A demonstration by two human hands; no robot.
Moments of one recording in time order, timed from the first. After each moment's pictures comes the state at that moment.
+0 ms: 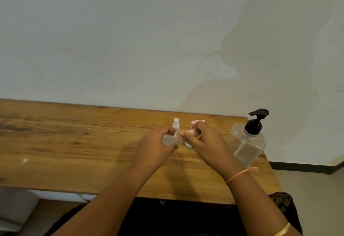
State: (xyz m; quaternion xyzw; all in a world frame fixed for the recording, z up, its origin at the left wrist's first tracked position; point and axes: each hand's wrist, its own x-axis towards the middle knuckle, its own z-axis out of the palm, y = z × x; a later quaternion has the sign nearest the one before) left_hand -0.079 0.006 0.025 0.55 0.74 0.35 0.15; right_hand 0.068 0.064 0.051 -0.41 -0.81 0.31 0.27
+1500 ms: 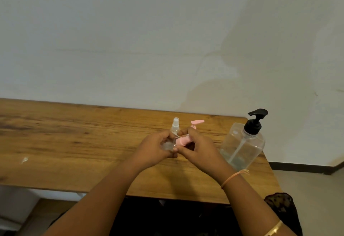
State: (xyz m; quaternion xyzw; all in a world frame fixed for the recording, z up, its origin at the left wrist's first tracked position) left_hand -0.093 0.010 0.021 0.55 0.66 0.35 0.37; right_hand 0.061 0.059 0.029 -0.39 -0.81 0.37 0.24
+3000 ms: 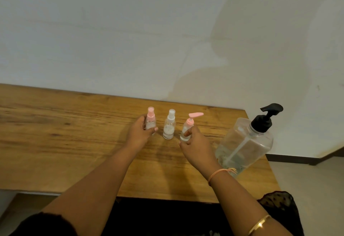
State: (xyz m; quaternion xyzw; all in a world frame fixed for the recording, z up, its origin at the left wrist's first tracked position) left_hand -0.131 0.075 -0.065 0.37 0.73 0.47 0.34; right_hand 0.044 0.087 -0.018 -0.55 -0.75 0.33 0.17
